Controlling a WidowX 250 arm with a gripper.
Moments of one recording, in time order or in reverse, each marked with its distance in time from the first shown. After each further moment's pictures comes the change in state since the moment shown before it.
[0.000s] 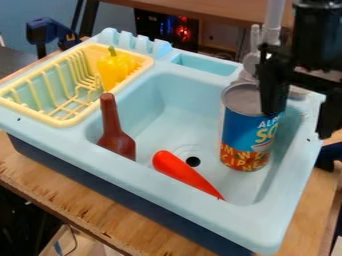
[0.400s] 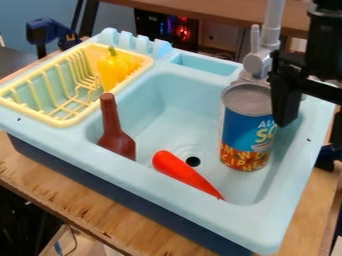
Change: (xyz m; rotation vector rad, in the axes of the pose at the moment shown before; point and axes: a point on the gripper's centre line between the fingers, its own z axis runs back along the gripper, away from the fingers) arm 0.000 -0.010 -0.004 0.006 -0.002 -0.008
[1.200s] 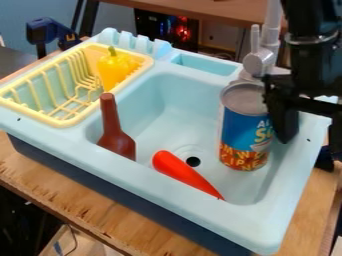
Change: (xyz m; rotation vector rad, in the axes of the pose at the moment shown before) arm 0.011 0.008 -0.021 -0.144 -0.102 0.036
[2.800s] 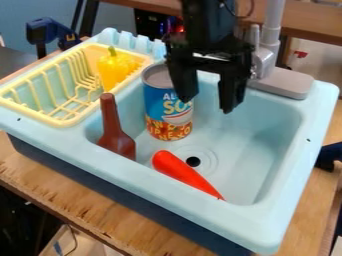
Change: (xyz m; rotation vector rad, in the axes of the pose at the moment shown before) arm -0.042 0.080 0.053 0.113 0.021 0.130
